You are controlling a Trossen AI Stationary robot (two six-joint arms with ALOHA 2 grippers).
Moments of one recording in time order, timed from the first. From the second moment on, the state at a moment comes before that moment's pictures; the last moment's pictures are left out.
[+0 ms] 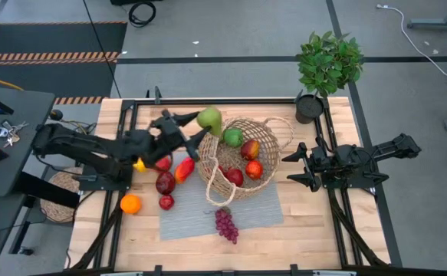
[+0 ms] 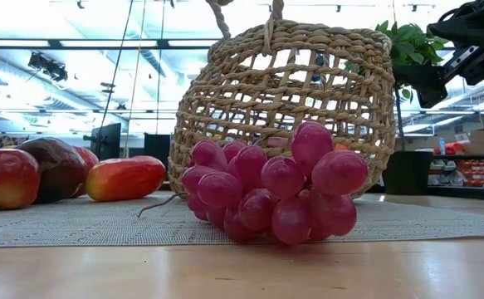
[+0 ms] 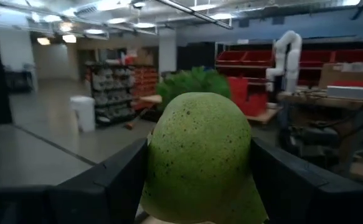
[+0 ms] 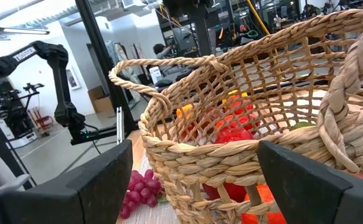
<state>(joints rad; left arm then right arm) -0.15 1.18 0.90 0.49 -0.76 0.08 0.23 0.11 0.01 0.16 0.14 0.27</state>
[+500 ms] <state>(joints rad) -0.14 1.40 0.90 0.70 -0.72 -0.07 0.23 0.11 0.01 0.16 0.14 0.27</state>
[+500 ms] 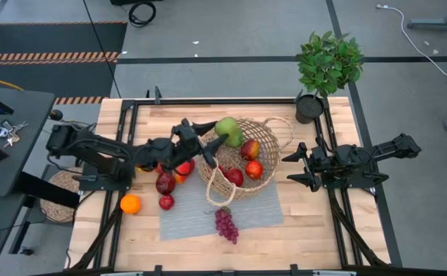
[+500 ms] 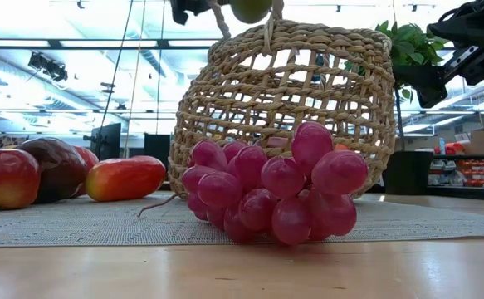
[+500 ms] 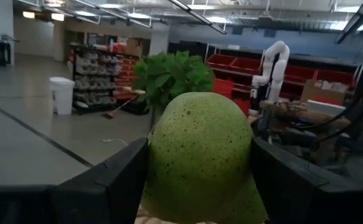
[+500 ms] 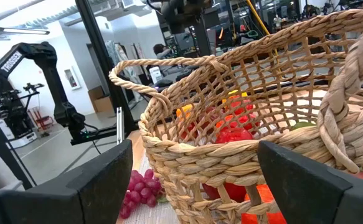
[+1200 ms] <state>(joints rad) -0.14 1.67 1.33 0.20 -0.60 0.27 0.23 0.11 0.01 0.16 0.14 0.27</state>
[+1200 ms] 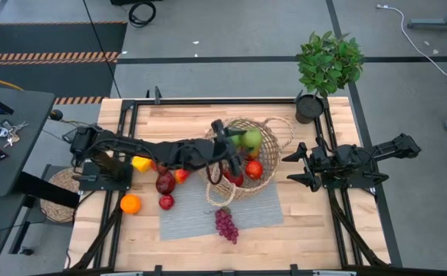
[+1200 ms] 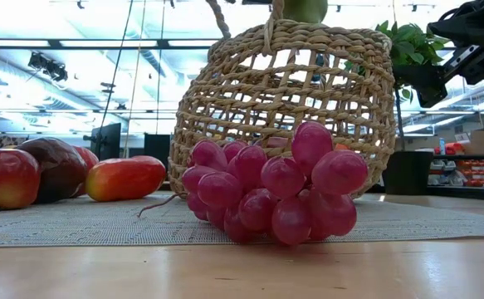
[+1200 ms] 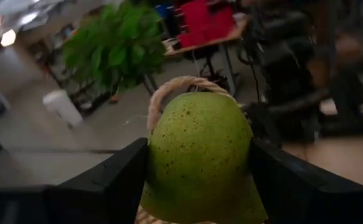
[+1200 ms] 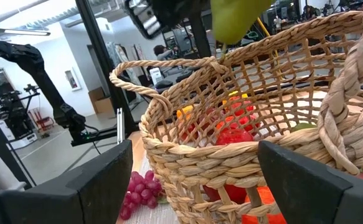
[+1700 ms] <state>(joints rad) -0.19 1.67 1.33 0.12 -0.58 1.20 0.23 0.11 0.01 0.16 0.14 0.27</state>
